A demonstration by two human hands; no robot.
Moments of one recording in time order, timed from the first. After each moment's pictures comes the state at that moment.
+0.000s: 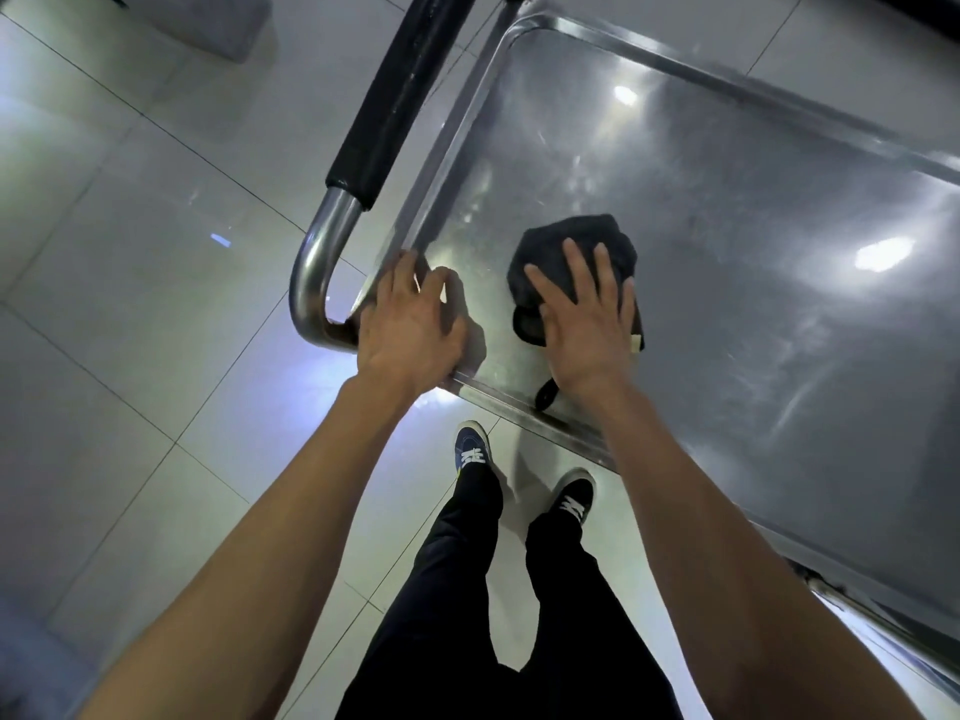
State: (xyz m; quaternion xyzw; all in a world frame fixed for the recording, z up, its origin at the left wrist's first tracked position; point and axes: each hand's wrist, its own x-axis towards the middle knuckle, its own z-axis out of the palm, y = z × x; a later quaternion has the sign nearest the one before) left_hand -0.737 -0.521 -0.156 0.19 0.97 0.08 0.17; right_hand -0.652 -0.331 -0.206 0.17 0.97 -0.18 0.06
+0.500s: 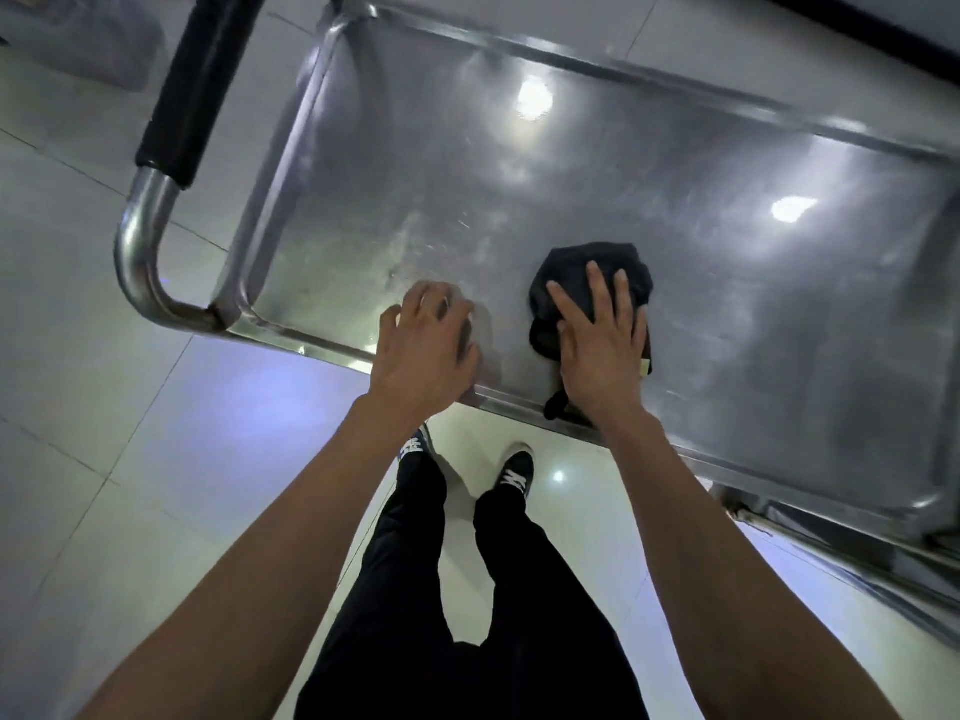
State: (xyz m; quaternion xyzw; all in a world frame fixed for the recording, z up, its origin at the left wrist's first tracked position) left_hand -0.594 -0.403 -0.155 0.34 0.92 0.06 0.17; right_hand -0.475 -0.217 -0.203 0.27 0.95 -0.17 0.03
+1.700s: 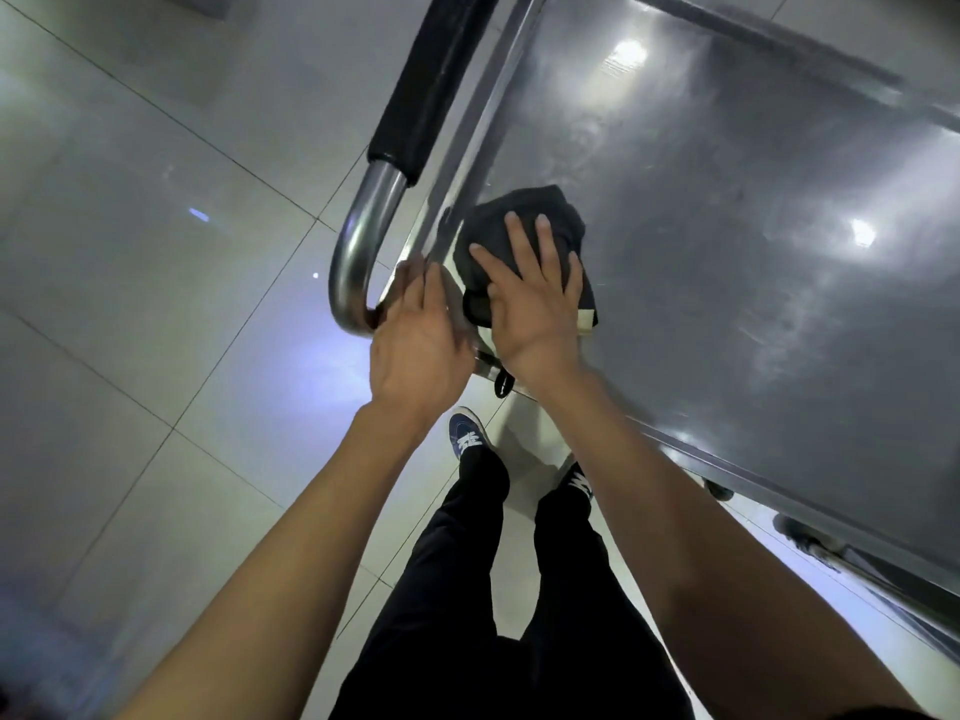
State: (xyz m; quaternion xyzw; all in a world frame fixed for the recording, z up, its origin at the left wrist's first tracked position) left_hand -0.724 -0.555 -0.151 0.15 0.95 0.14 0.22; right_hand -0.696 -0.423 -0.187 0.15 0.96 -0.23 0.07
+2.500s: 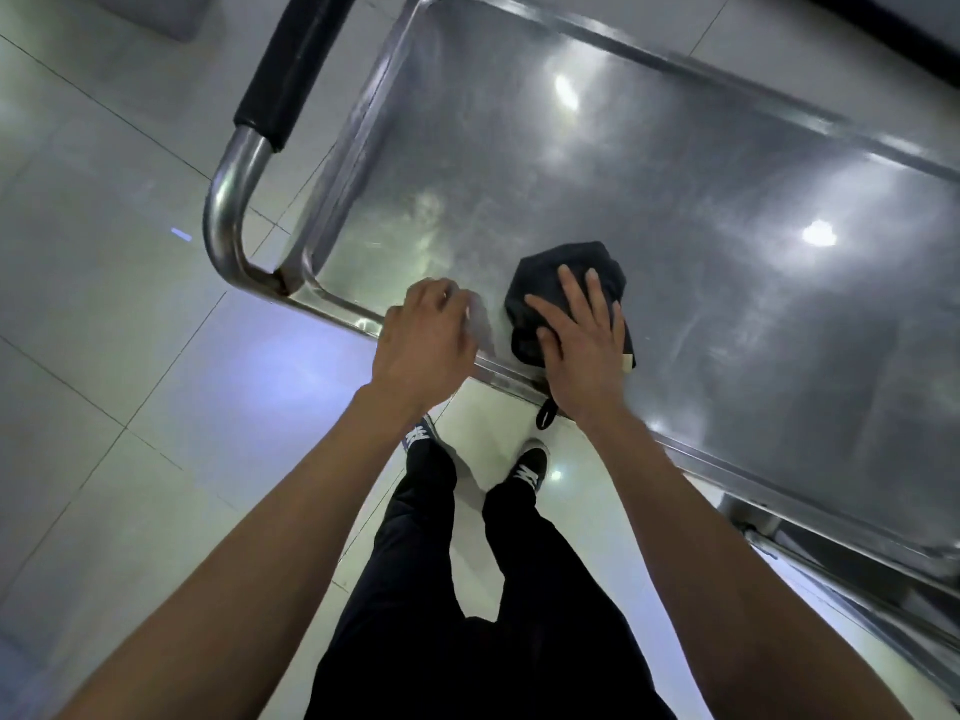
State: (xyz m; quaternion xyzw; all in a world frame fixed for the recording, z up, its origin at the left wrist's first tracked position) left_hand -0.620 -0.459 -0.142 0.28 0.94 0.07 0.20; right_hand -0.518 -0.283 -0.201 0.18 0.96 -0.23 0.02
